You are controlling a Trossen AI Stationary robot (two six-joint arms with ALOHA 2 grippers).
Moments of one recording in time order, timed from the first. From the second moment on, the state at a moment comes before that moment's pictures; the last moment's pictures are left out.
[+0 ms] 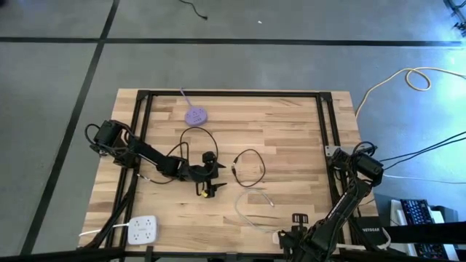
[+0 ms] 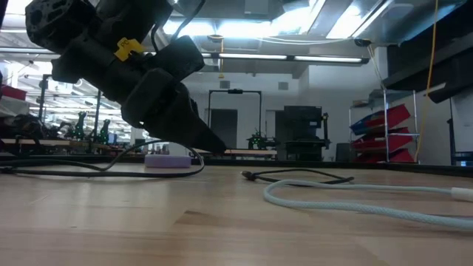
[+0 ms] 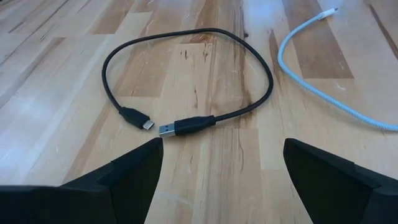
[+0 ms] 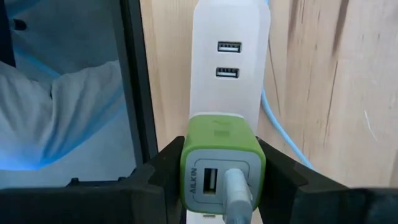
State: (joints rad) left arm -0.29 1.76 0.64 0.56 -0.39 -0.13; right arm 0.97 1.97 1.48 -0.99 0.00 1.04
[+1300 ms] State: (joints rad) left arm -0.29 1.76 0.64 0.56 -0.39 -0.13; right arm 0.94 1.97 1.43 -0.88 -0.02 0.98
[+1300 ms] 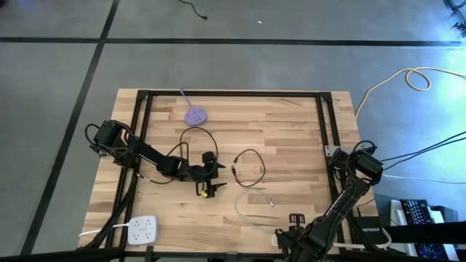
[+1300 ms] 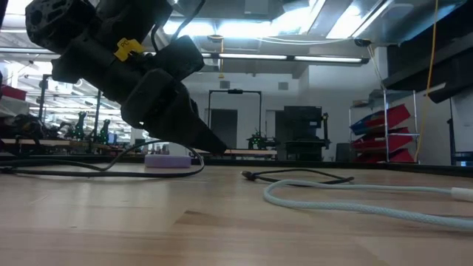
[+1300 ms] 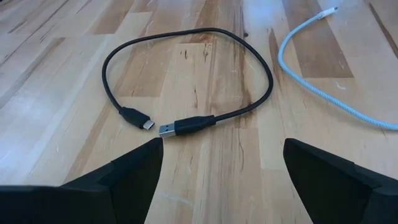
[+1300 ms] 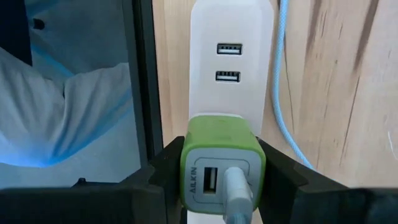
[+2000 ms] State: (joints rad) left arm -0.29 1.76 0.64 0.56 -0.39 -0.11; right arm 0.94 1.97 1.43 -1.05 0.05 0.95
